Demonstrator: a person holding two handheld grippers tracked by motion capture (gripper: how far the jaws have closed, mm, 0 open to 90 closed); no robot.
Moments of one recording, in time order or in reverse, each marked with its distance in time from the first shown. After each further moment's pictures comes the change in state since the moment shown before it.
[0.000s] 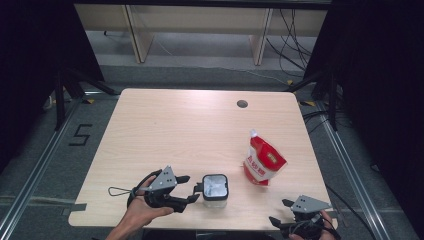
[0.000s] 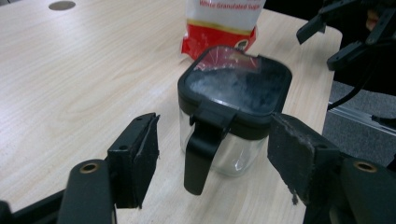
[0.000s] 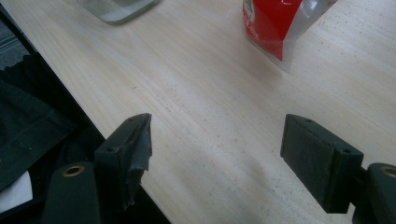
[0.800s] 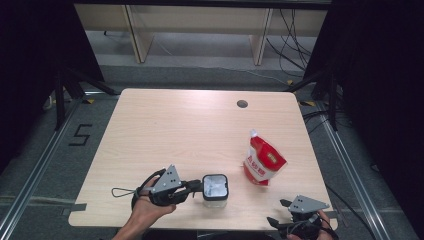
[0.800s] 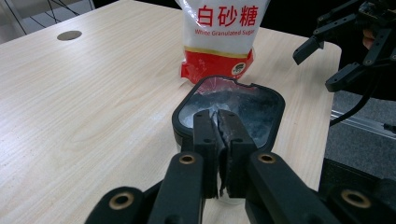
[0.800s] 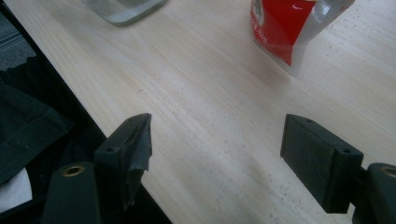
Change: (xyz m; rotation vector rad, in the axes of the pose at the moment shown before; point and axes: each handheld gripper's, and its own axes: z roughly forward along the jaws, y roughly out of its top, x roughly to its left) left arm -0.008 0.008 0.008 -0.077 0.024 0.036; right arm 0.003 0.004 0.003 -0.004 0.005 -0.034
